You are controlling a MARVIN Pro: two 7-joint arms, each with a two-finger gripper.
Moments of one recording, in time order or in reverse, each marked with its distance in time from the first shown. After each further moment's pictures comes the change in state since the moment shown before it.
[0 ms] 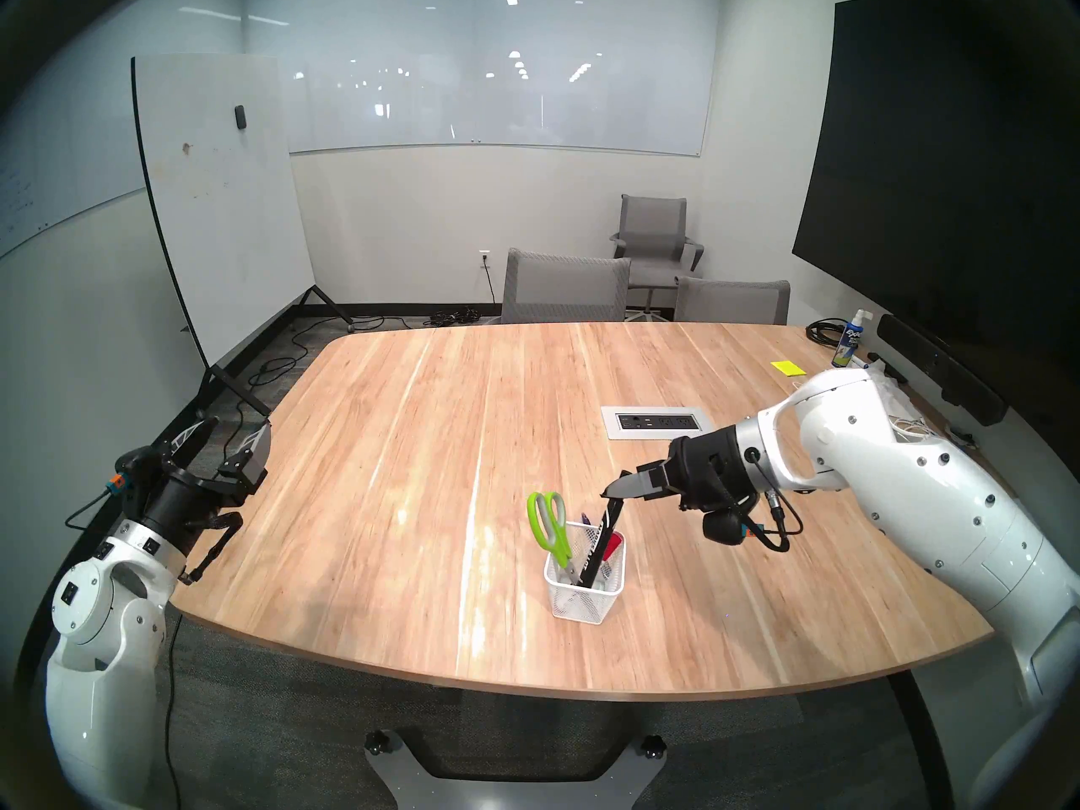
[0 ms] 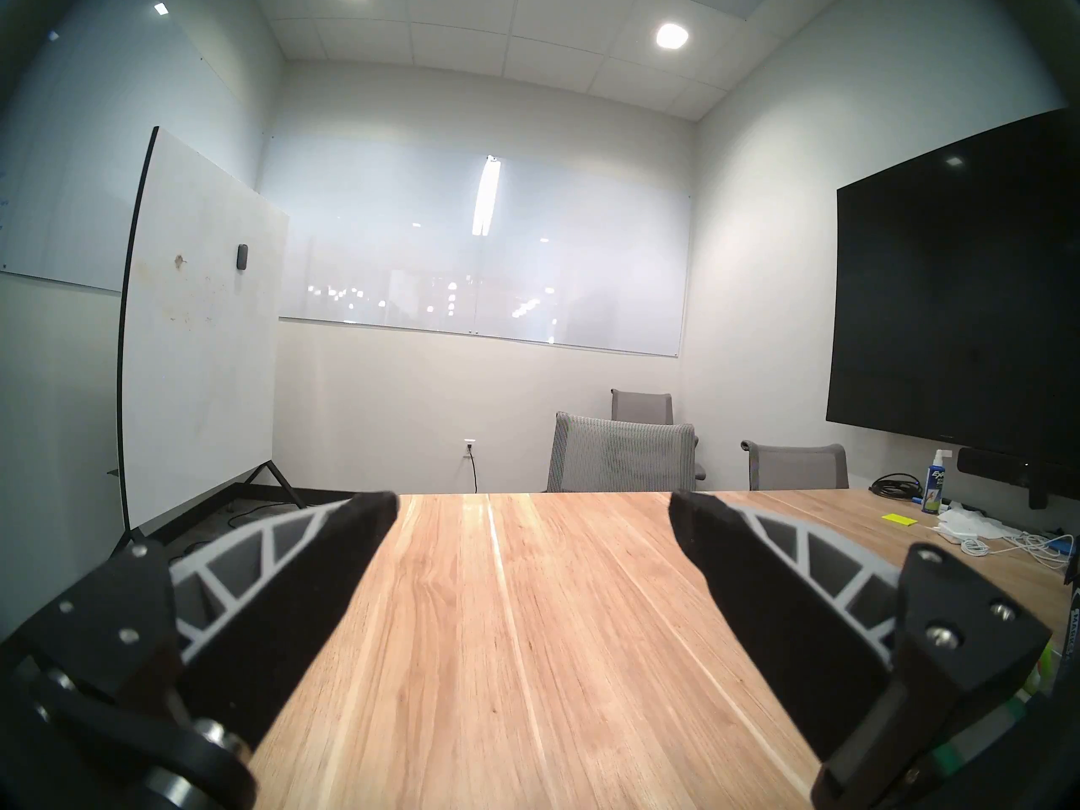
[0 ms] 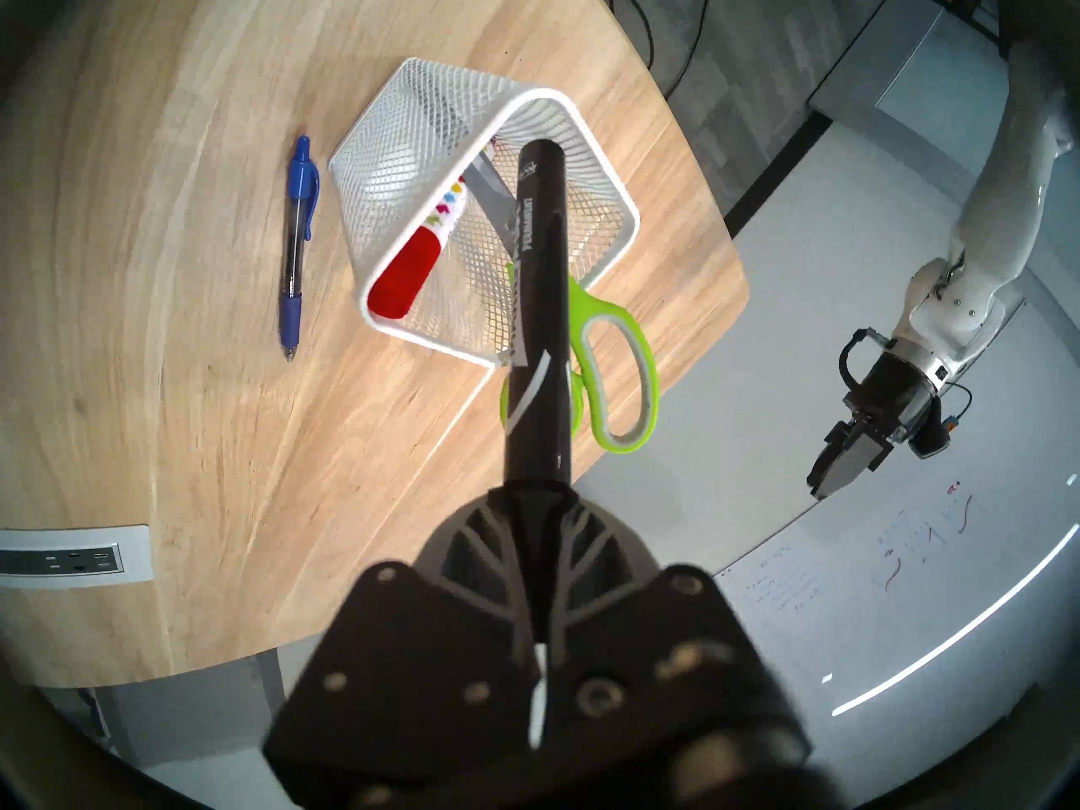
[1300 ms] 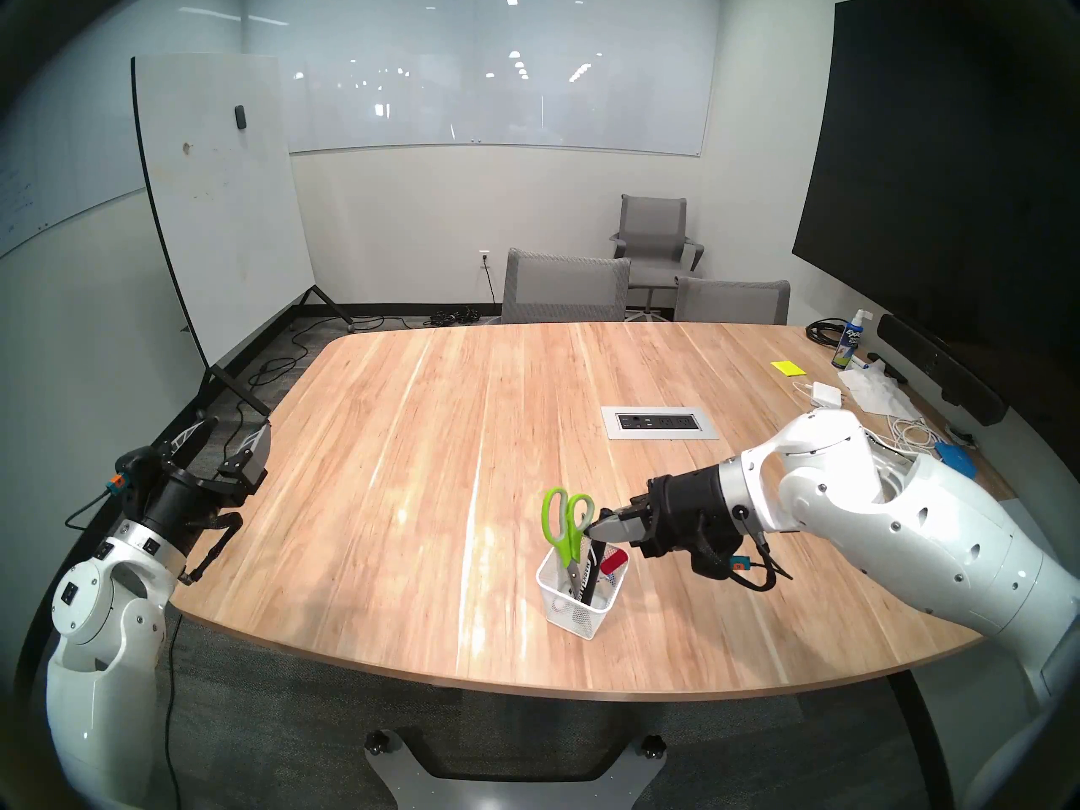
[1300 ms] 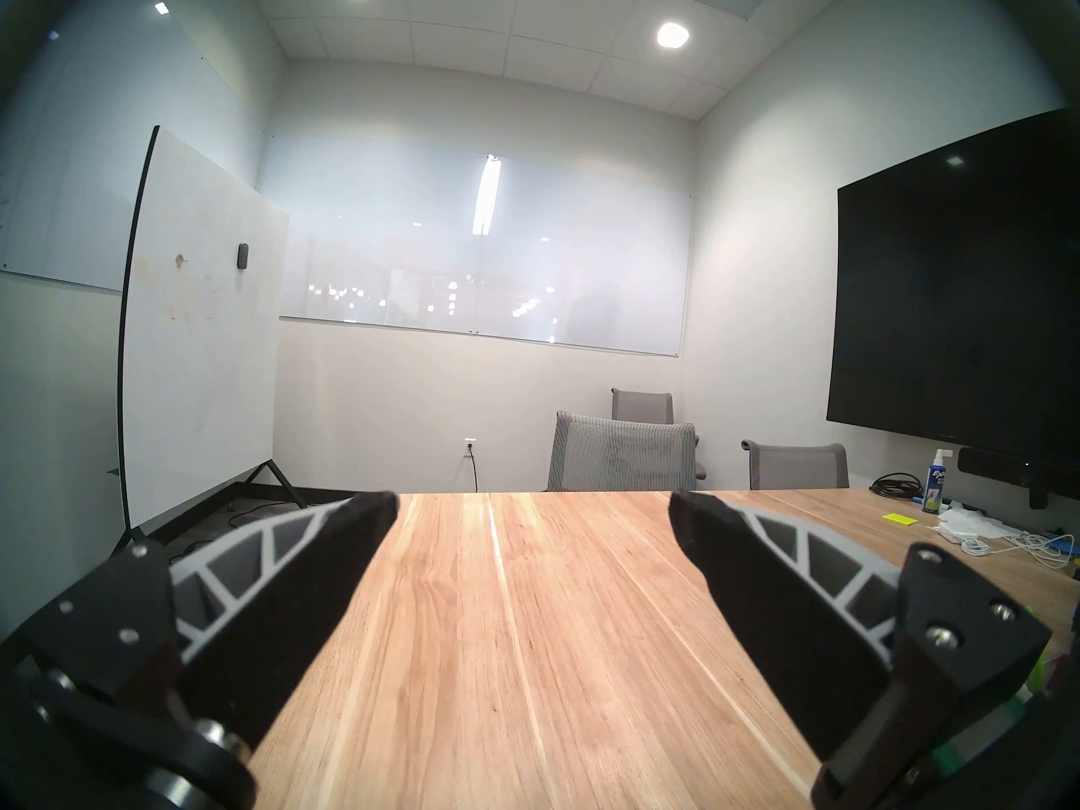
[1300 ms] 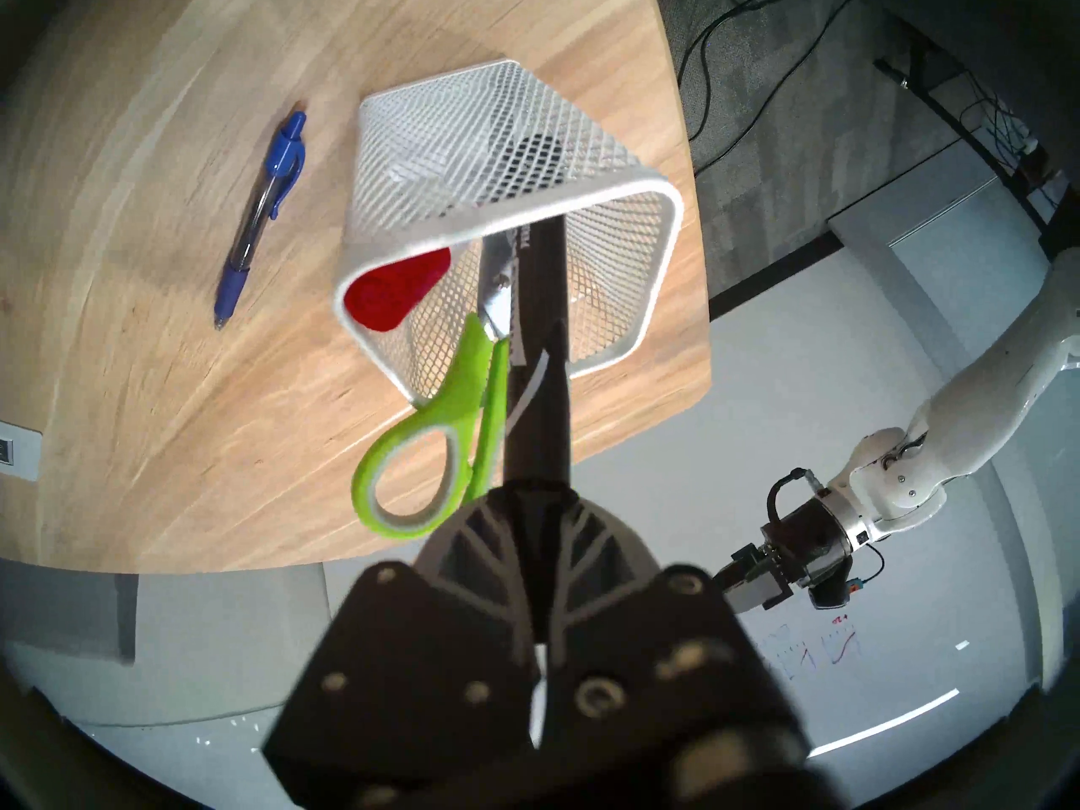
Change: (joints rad) left arm -0.003 -0.008 -0.004 0.000 0.006 0.006 -0.006; right arm -0.050 0.052 -0.103 -0.060 -0.344 0.268 -0.243
